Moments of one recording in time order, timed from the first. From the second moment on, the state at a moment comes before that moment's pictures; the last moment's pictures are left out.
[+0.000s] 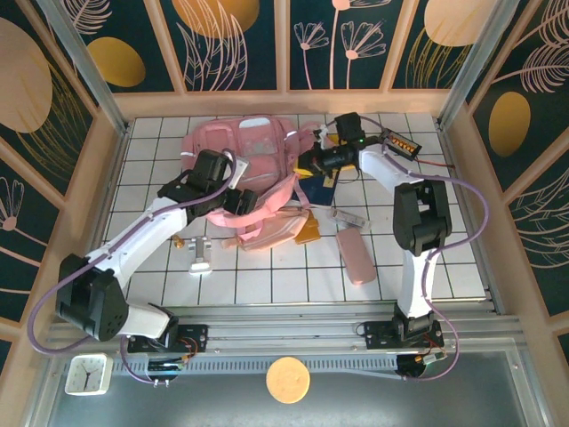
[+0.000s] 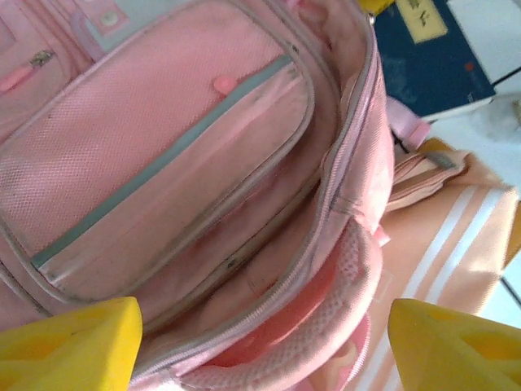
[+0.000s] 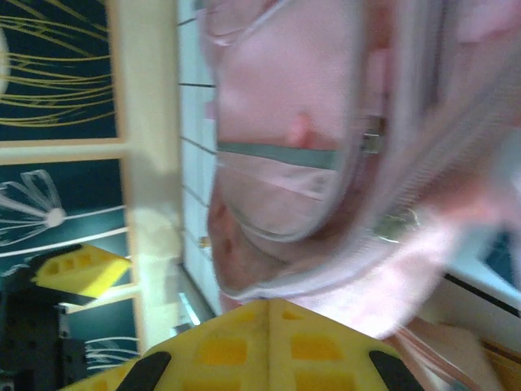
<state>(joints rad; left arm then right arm) -0.48 1.42 1.11 -0.55 0.06 0.00 0.32 2.02 1.61 -0.55 -0.90 0.54</state>
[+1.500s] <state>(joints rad) -0.48 1.56 1.02 -0.54 0.02 0.20 0.39 2.06 1.38 -0.13 -0.70 -0.53</state>
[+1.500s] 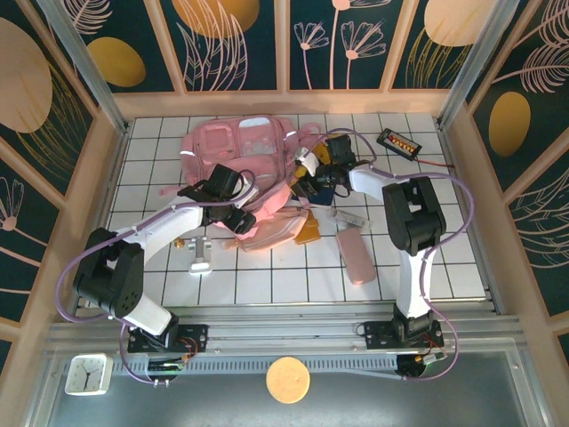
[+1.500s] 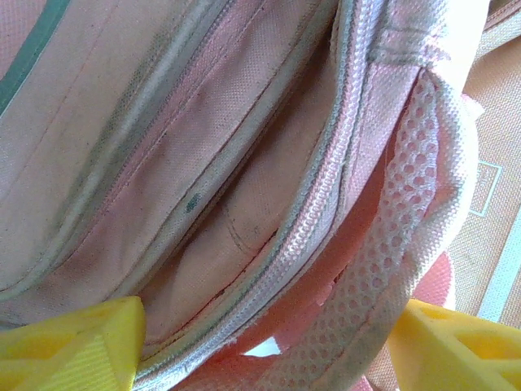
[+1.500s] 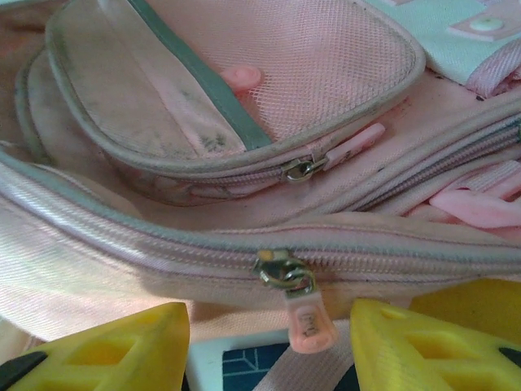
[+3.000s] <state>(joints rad) -0.55 1.72 1.19 -0.61 -0.02 0.12 0.46 1.94 1.42 -0.39 -0.58 -0.30</state>
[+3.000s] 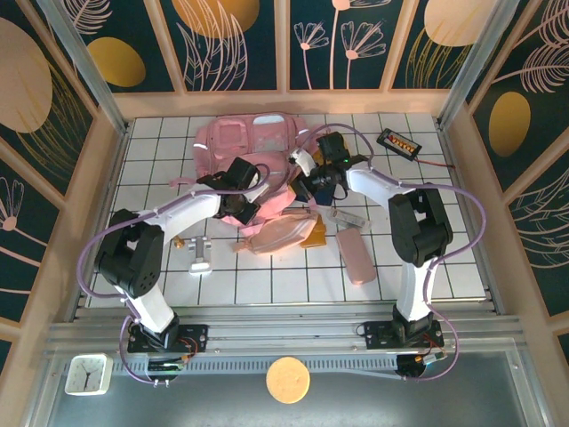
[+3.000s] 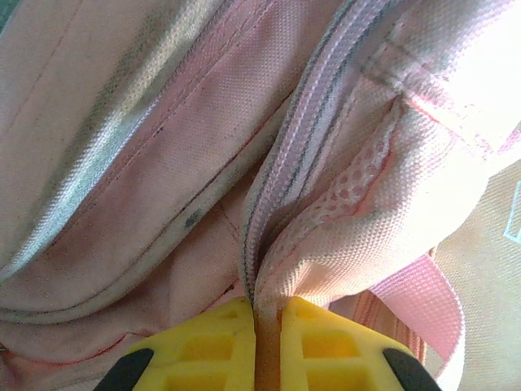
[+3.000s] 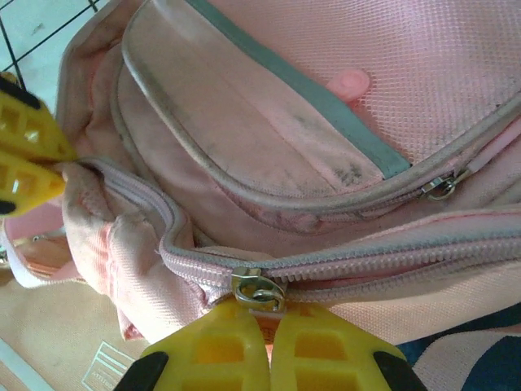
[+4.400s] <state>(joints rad) -0.61 1.51 1.02 -0.52 -0.04 -0.03 0.51 1.83 1.30 -0.41 -0.79 0.75</state>
